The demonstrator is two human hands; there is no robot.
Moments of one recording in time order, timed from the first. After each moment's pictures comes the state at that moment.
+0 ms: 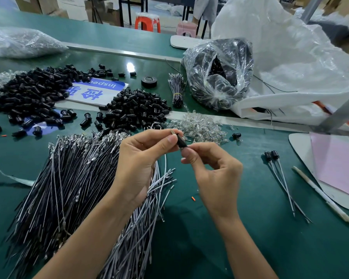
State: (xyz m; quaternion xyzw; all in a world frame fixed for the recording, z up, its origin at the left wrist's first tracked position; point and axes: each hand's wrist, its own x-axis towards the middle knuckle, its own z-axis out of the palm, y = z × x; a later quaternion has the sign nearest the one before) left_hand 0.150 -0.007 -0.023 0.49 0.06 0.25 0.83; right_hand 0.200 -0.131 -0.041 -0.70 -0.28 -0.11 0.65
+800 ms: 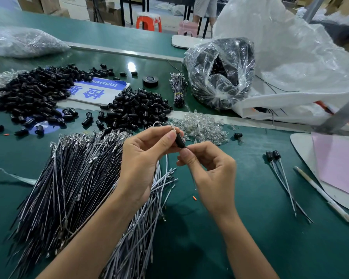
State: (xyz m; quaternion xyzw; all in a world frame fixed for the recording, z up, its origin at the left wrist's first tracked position) left_hand 0.152 -0.010 -0.024 0.49 0.07 0.26 0.83; right_hand 0.201 -0.129 -0.044 -0.69 -0.28 -0.06 0.66
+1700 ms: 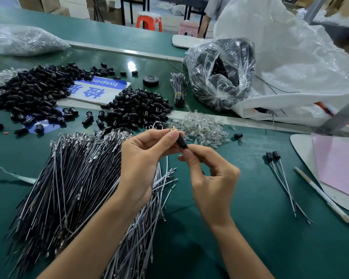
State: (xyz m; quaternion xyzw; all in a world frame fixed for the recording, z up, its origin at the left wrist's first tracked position) left_hand 0.148 -0.013 -0.019 0.47 0.11 0.26 0.84; right_hand 0.194 -0.124 -0.055 -0.70 -0.29 -0.19 0.63
